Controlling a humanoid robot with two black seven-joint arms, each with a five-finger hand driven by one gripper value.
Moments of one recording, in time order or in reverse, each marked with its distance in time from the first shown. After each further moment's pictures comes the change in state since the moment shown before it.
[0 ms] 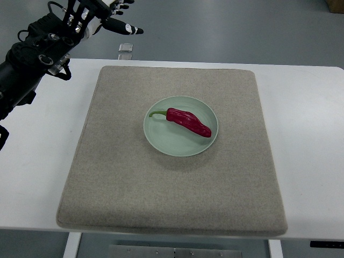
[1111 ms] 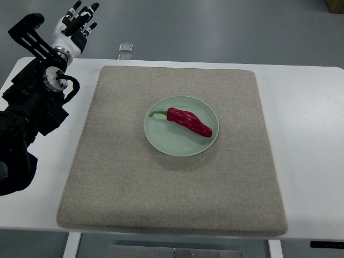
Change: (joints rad) left arm 0.134 -0.162 -0.180 0.316 -0.811 -0.172 0.050; right arm 0.000 0.000 0.001 0.000 0.000 0.000 0.000
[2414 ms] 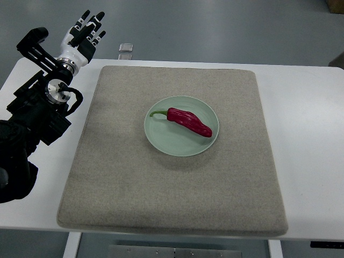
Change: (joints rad) left arm 0.046 0.000 0.000 -0.032 -0.036 -0.130 -0.010; right arm 0.000 0.000 -0.001 0.000 0.000 0.000 0.000
